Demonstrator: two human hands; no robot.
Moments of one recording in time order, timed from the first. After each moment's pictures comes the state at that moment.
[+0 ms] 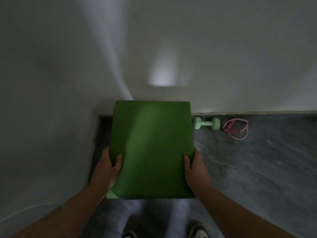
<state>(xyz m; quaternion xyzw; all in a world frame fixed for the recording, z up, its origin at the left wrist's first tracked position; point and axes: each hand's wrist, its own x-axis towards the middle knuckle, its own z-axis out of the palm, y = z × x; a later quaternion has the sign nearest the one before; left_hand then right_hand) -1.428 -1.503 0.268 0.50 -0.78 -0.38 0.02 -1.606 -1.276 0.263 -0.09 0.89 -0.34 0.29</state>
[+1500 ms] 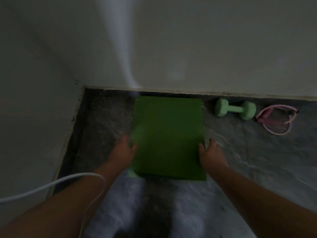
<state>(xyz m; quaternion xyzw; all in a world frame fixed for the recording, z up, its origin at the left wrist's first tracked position) -1.479 -1.548 -0.031 0.47 -0.79 -0.39 -0.03 -1.684 -1.301 -0.010 -0.11 0.94 -0.16 0.28</state>
